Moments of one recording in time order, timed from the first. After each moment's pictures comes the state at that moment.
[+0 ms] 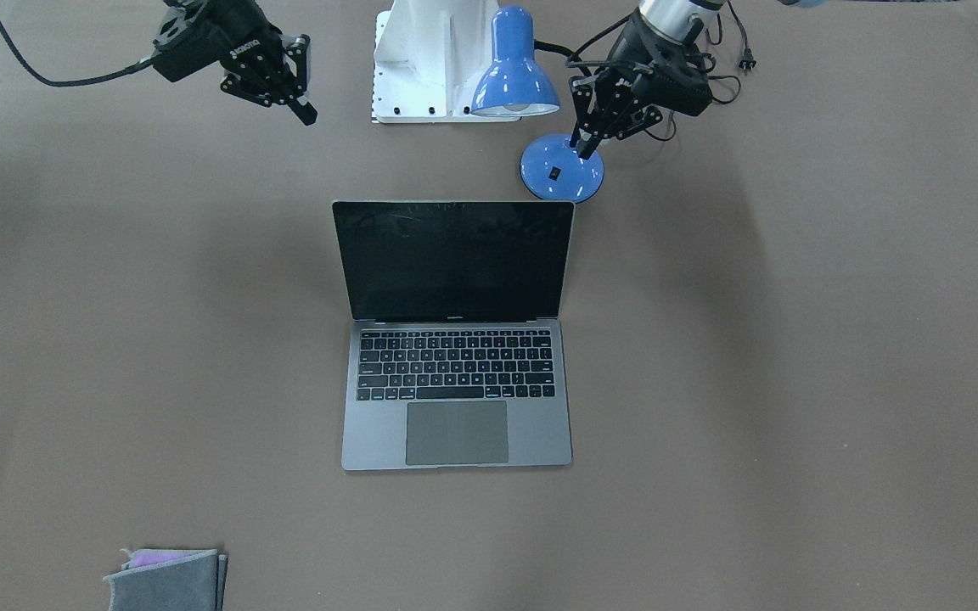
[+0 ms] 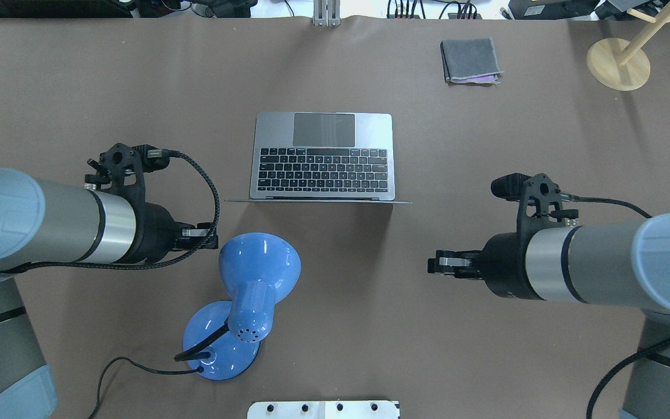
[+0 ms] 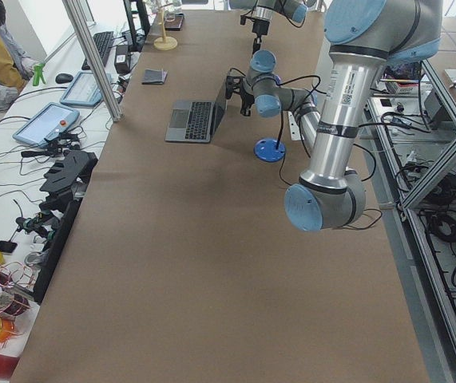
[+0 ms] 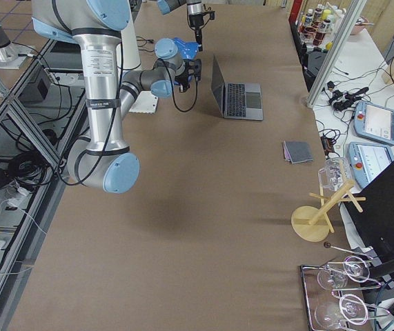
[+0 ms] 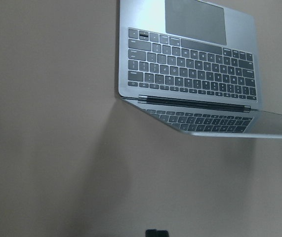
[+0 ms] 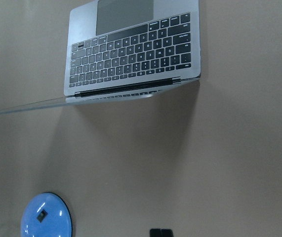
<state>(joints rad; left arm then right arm) -0.52 -1.86 -2.17 -1.82 -1.83 -1.34 0.43 -1.42 2.27 -1.20 1.76 1.43</state>
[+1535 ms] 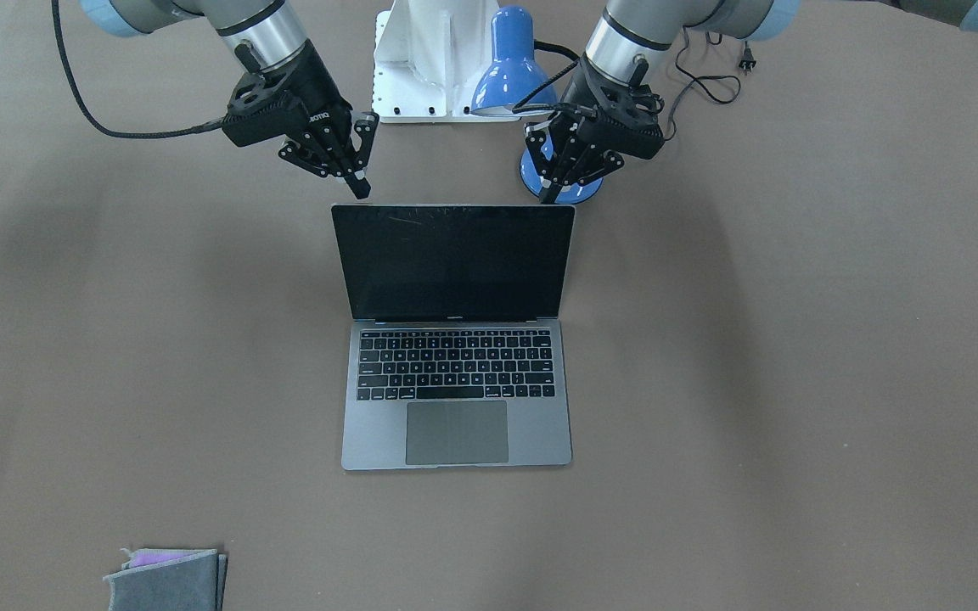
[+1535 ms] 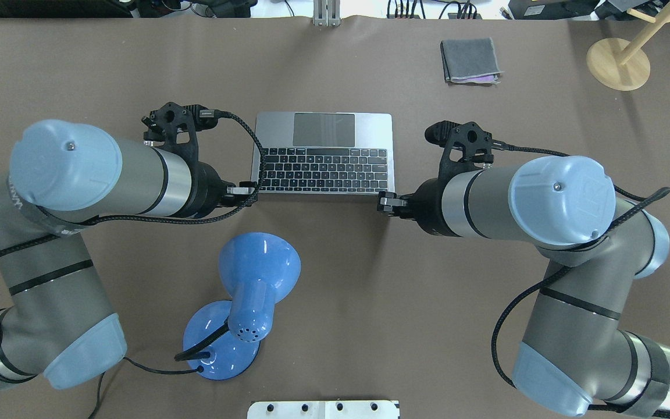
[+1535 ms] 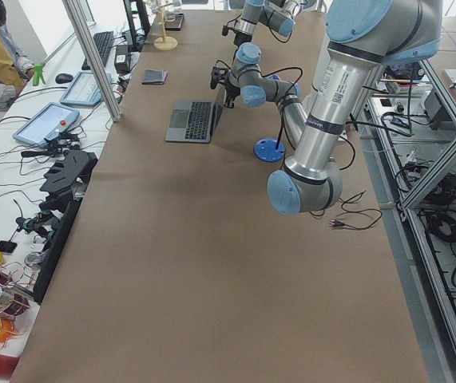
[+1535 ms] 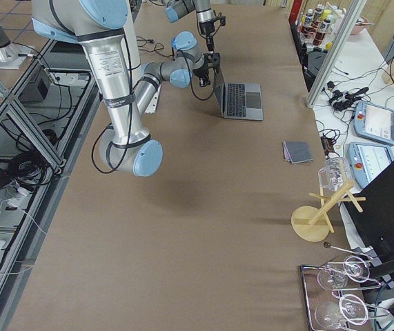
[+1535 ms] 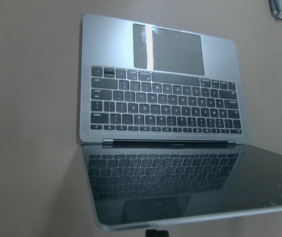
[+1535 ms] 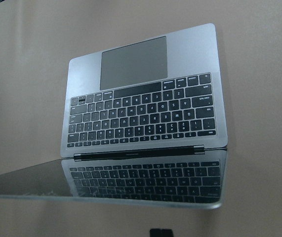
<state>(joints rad) -0.58 -2.03 -2.01 -1.81 -1.80 -1.25 0.50 -1.18 2.07 -1.28 1.71 1.40</state>
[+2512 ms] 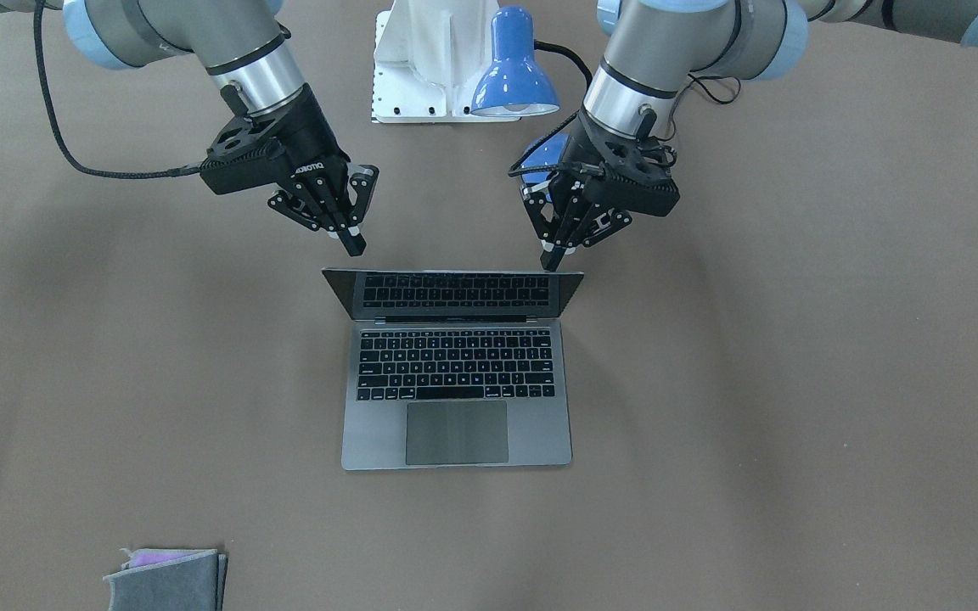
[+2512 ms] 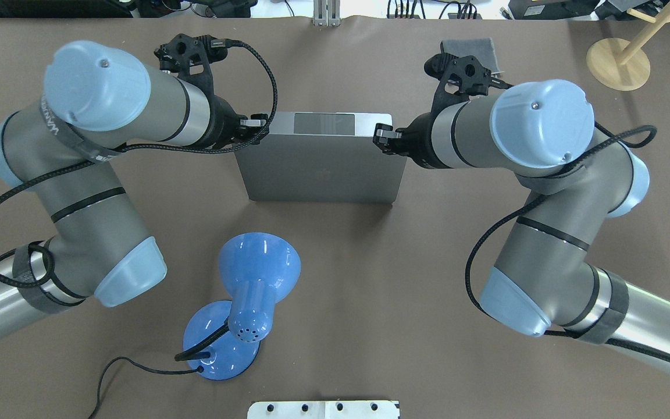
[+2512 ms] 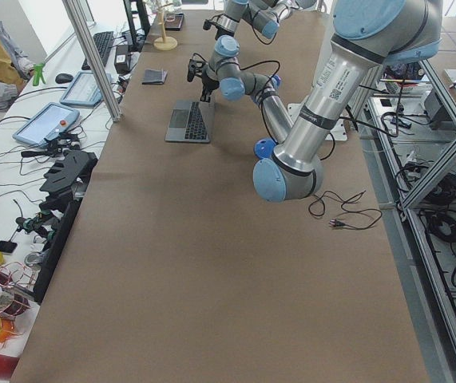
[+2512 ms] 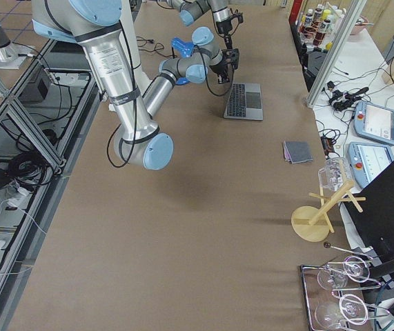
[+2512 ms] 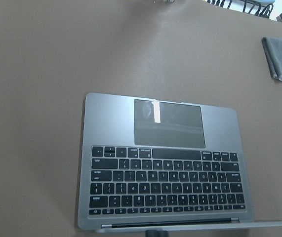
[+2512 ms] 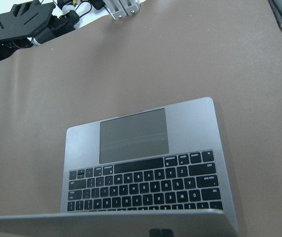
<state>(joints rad) -0.69 -2.18 -1.83 -1.83 -1.81 -1.24 0.65 -1.04 1.90 -1.28 1.73 1.39</state>
